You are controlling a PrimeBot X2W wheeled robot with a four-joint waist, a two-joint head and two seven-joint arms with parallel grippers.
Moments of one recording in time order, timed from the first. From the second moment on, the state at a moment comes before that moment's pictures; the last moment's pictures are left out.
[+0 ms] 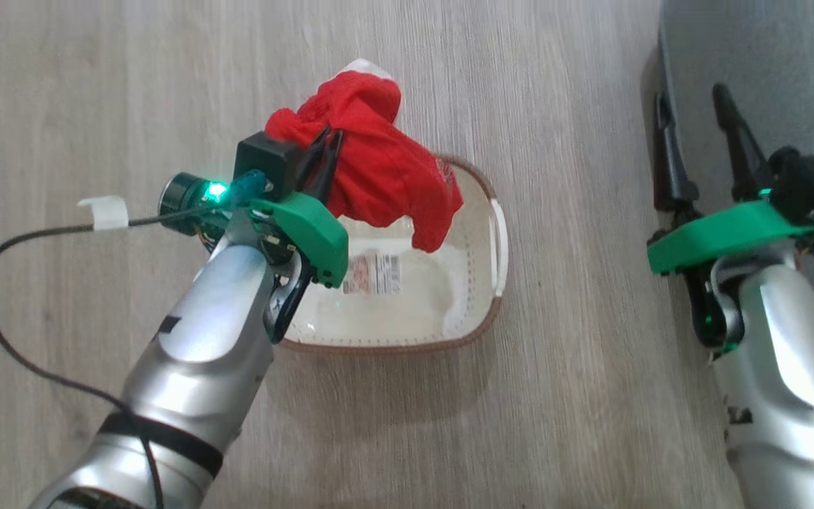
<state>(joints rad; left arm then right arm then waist) -0.78 0.03 -0.53 0.80 -0.36 -0.01 -0.25 -0.50 -0.10 0.01 0.38 0.24 0.13 -0.26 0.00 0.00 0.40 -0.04</state>
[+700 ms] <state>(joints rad) -0.64 0.04 -0.47 0.50 -0.37 -0.01 -0.25 -0.30 -0.10 0.00 0.45 0.24 0.13 -0.26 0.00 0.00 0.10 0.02</state>
